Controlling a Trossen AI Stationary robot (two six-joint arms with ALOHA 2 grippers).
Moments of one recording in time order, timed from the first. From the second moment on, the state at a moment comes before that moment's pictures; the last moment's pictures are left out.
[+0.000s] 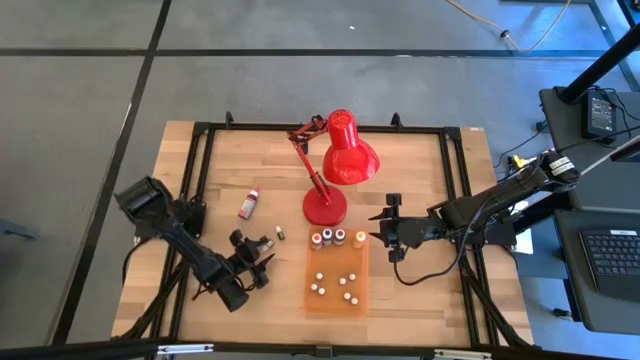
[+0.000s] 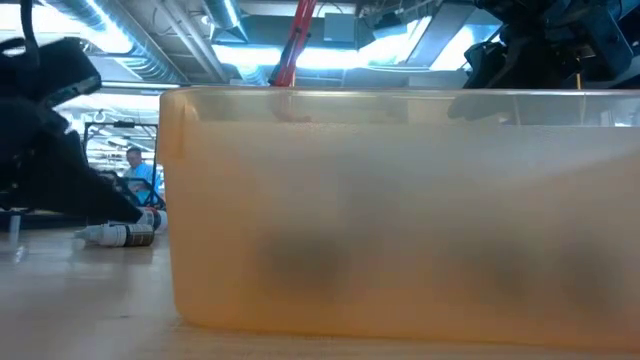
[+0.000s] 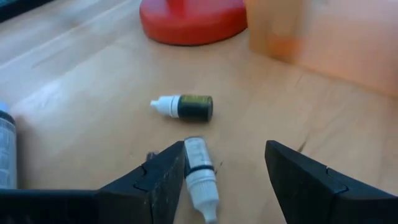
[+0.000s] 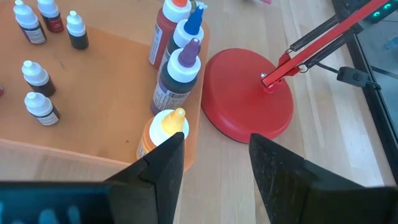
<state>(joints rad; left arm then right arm) -0.82 1.76 0.66 -0.28 -1.05 -1.32 0.39 1.20 0.70 -0.28 0.47 -0.01</state>
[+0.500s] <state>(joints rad) -0.82 1.81 0.66 -0.28 -0.99 -1.35 0.39 1.20 0.70 -0.28 0.47 -0.01</state>
